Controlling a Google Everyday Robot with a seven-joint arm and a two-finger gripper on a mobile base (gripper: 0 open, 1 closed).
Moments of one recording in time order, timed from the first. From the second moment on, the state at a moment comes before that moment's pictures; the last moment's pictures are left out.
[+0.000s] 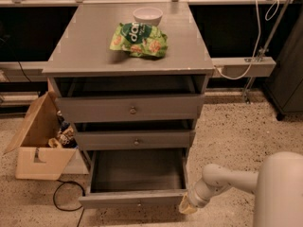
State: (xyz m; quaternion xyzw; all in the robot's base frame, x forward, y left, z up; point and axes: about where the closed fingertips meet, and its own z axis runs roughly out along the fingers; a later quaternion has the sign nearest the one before) arm 0.440 -0.152 0.252 -0.66 0.70 0.23 0.10
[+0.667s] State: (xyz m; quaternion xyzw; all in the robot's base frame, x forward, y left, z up) arm 0.459 -0.134 0.173 -0.67 0.70 0.20 0.14
